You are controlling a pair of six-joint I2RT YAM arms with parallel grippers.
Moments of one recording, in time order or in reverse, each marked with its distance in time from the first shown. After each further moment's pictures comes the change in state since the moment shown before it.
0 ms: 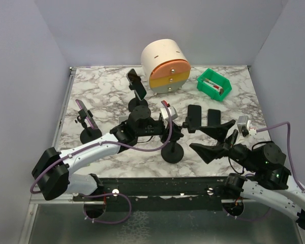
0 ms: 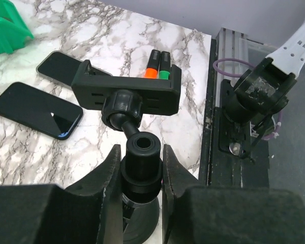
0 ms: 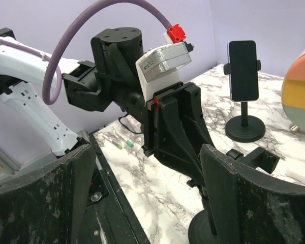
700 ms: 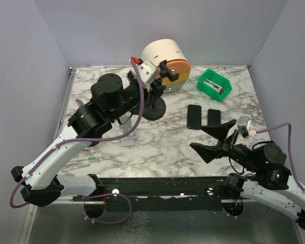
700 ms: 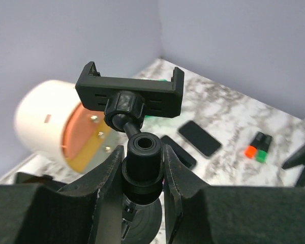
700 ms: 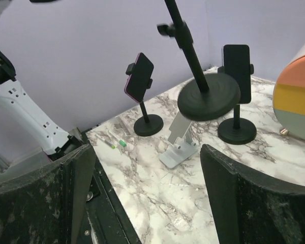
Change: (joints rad) left arm -0.005 -0.093 0.675 -0.606 -0.492 0.161; right arm 0.000 0.000 0.005 -0.006 0.011 -0.042
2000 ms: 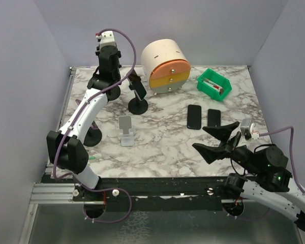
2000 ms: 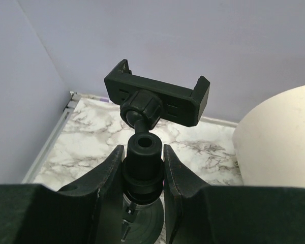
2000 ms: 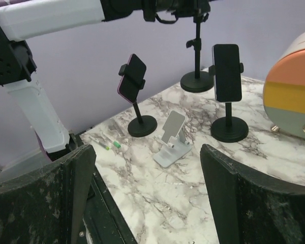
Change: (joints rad) left arm 0.560 0.401 0.066 0.249 -0.590 -0.133; right arm 0.000 -0.060 -0.034 -0.014 0.030 -0.010
